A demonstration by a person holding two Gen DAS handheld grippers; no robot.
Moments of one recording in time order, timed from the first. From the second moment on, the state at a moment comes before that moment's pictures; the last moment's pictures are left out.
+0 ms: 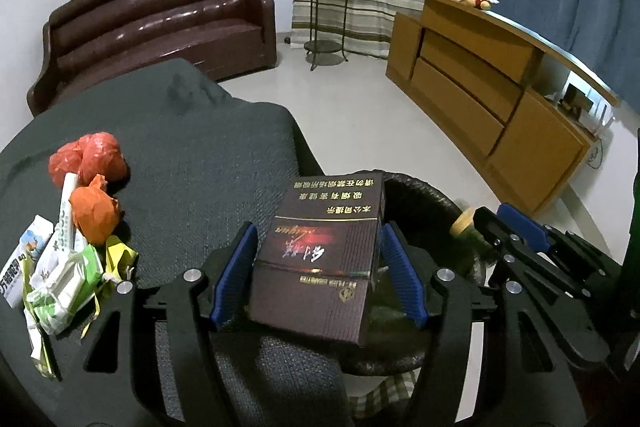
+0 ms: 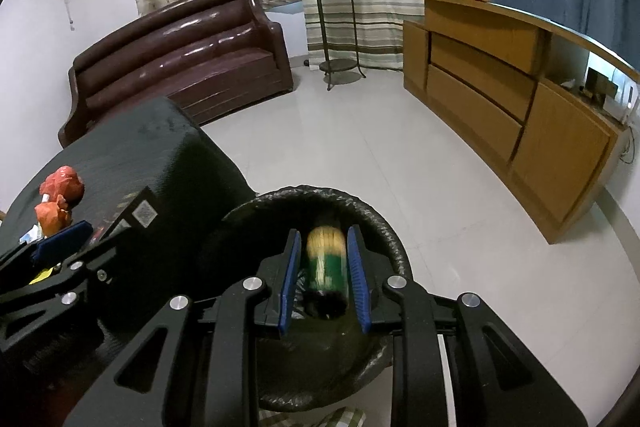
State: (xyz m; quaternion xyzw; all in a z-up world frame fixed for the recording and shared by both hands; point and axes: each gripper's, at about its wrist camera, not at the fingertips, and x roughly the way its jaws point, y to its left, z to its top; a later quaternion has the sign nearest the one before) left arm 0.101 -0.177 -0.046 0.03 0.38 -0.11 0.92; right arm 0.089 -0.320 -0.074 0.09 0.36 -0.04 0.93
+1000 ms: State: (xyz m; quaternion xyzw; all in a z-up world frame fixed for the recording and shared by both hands) left arm 0.073 -0.125 -0.018 0.02 0.34 -0.07 0.94; right arm 0.064 -0.291 -0.059 0.09 0.36 -0.04 0.93
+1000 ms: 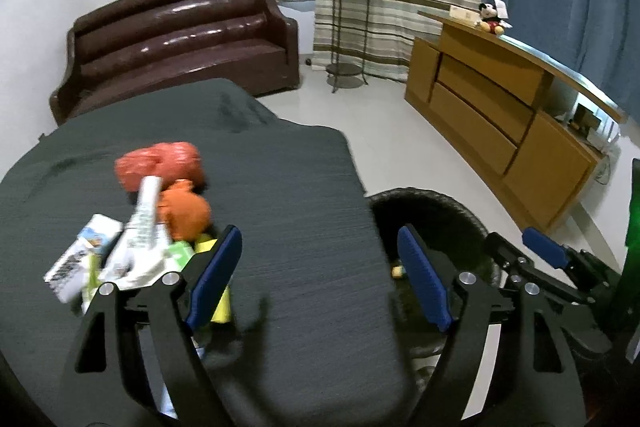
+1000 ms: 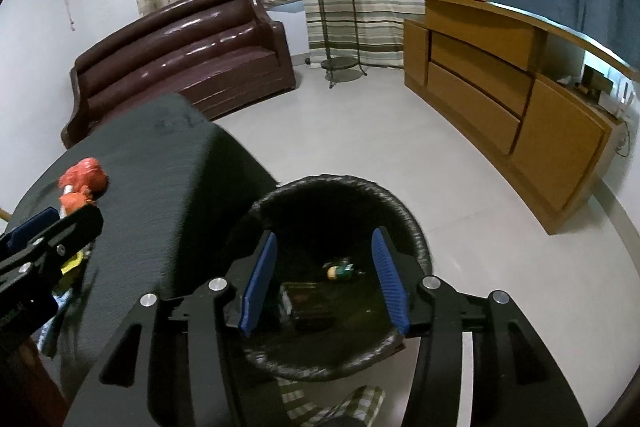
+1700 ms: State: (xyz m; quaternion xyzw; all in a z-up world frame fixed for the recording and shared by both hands) left arm 0.023 0.027 -0.014 -0.01 0.34 0.05 0.94; right arm 0.046 -0.163 -0.035 0.04 0.36 0.07 0.93
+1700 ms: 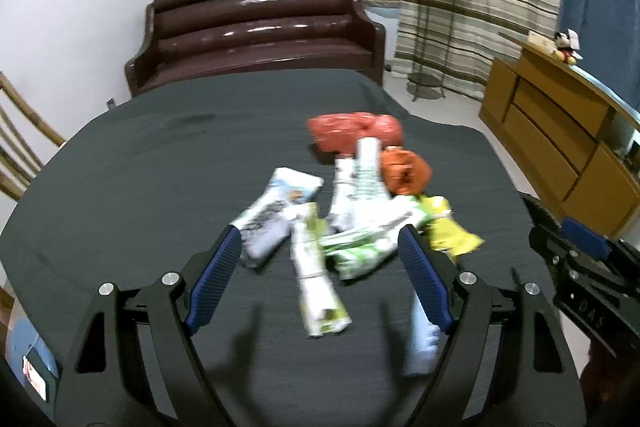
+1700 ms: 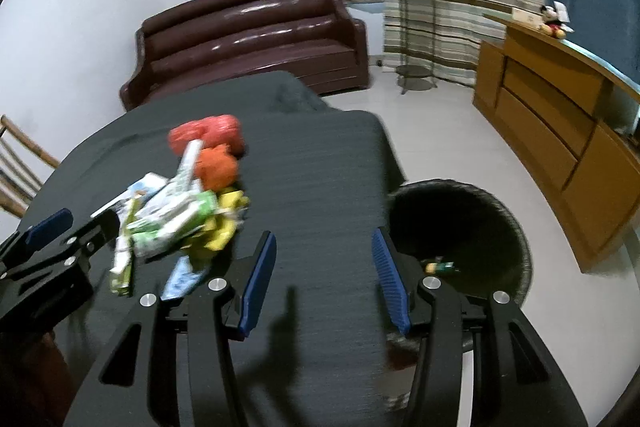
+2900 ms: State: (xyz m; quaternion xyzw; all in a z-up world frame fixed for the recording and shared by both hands) left arm -0.002 0.115 -0.030 -0.05 0.35 0.09 0.93; right arm 0.020 -0.061 -0.057 -0.01 0.42 0.13 0.90
